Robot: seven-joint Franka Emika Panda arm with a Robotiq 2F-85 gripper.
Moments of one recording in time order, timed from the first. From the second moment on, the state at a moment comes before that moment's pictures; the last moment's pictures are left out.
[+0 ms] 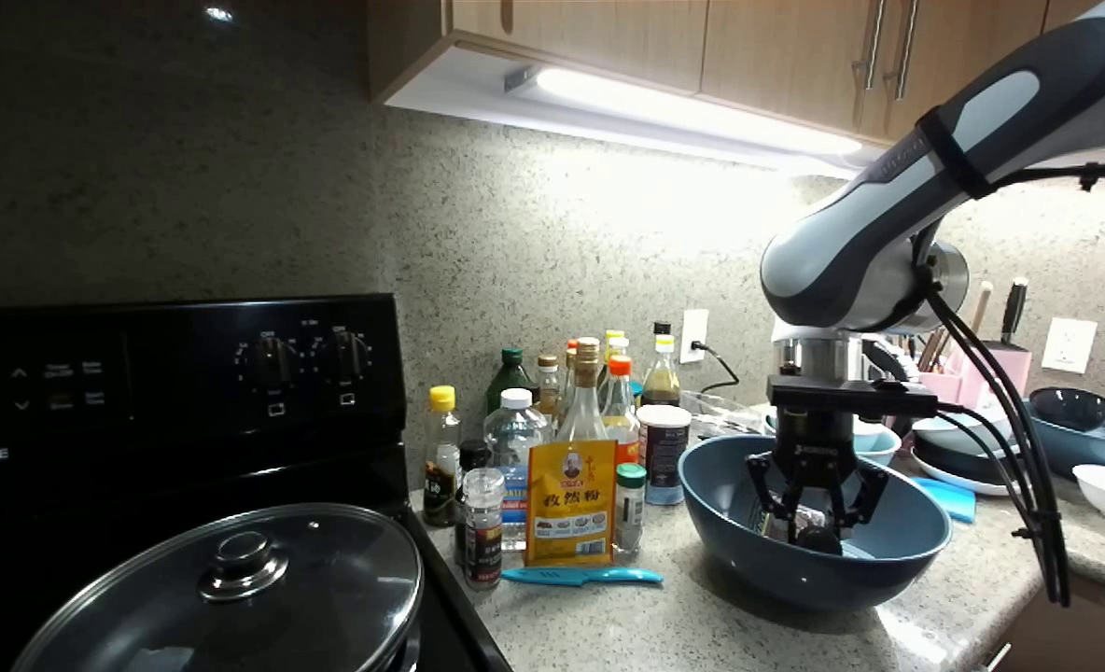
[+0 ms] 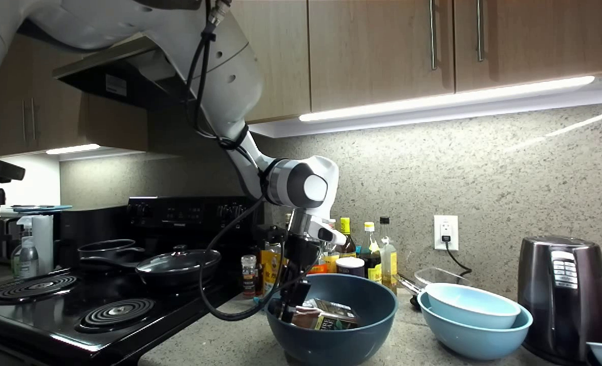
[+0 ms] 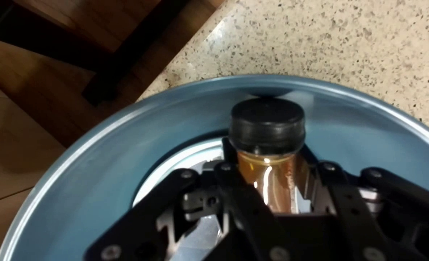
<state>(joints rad) -0.02 0.29 -0.11 -2.03 0.23 2.06 0.59</state>
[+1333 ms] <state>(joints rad) 0.02 0.23 -0.13 -2.09 -0.03 2.41 0.81</state>
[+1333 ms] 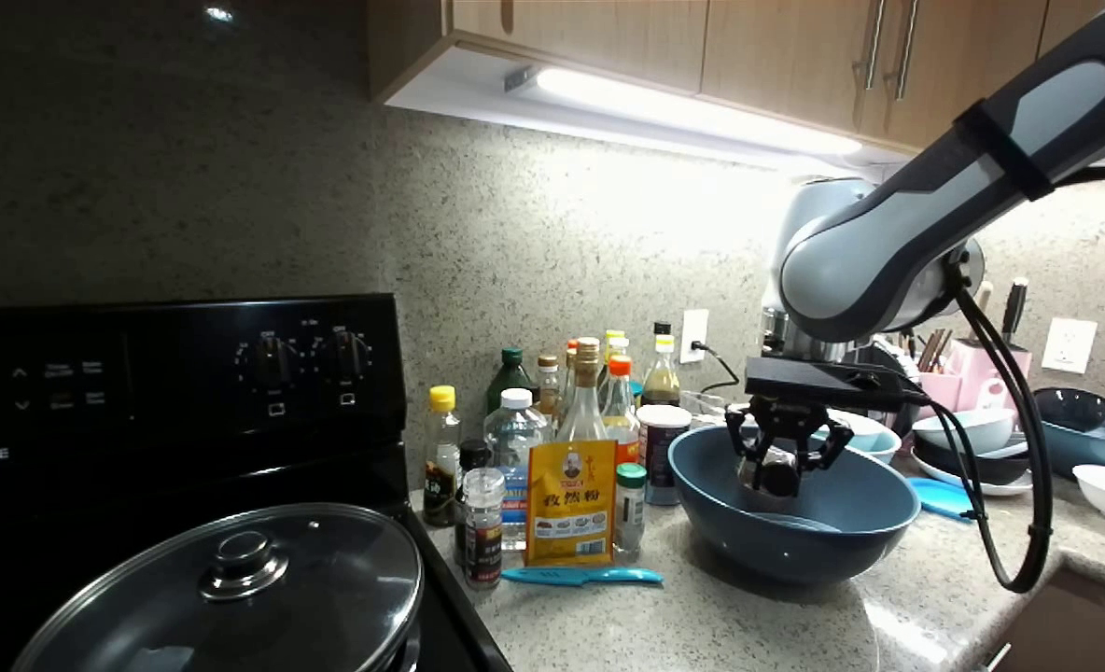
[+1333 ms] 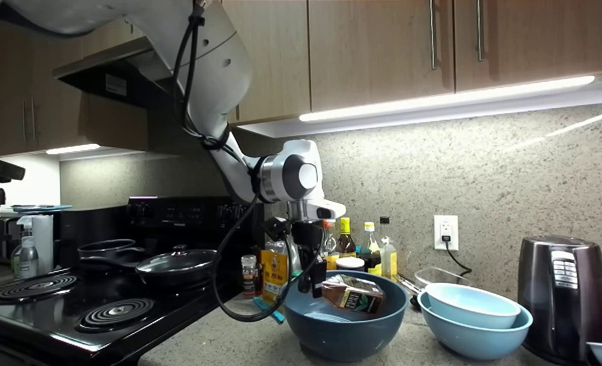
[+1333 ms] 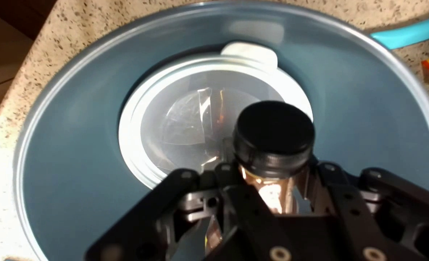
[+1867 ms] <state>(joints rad) 0.04 0.20 -0.13 -2.09 -0.17 2.42 0.95</state>
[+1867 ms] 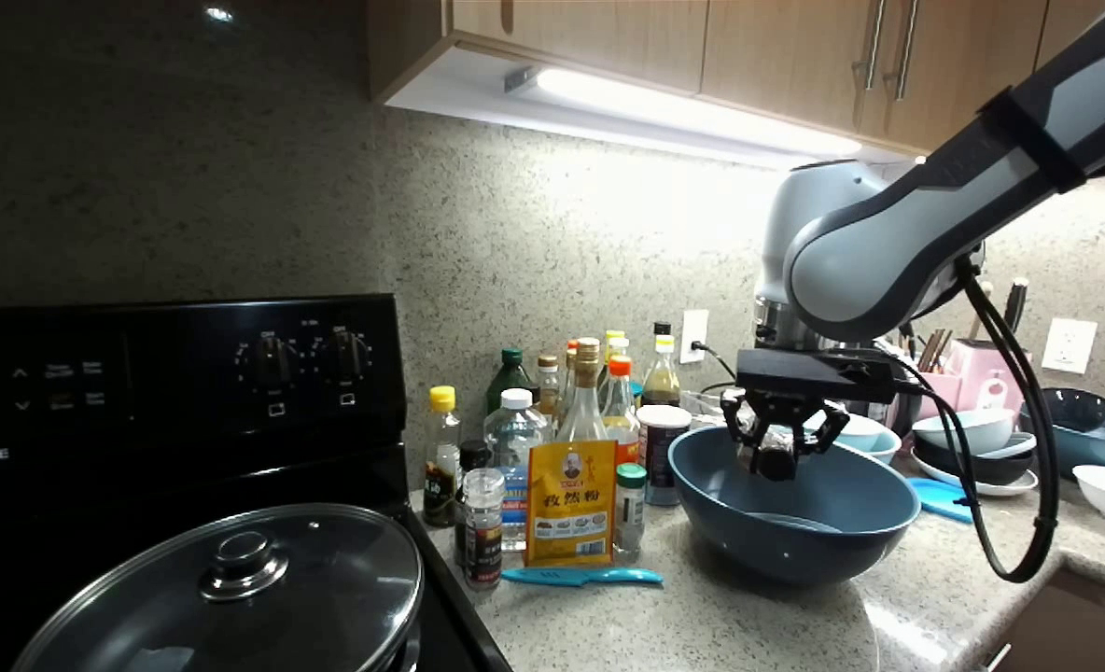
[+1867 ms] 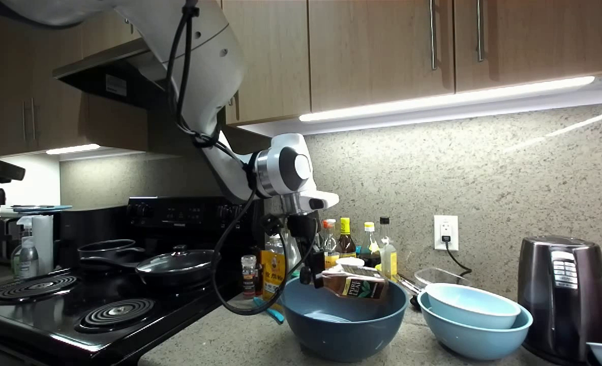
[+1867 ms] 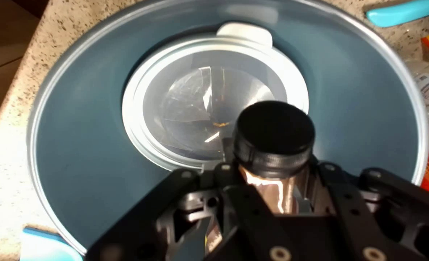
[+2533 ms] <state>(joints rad) 0.07 0.12 -0.09 -2.16 -0.25 2.44 1.03</state>
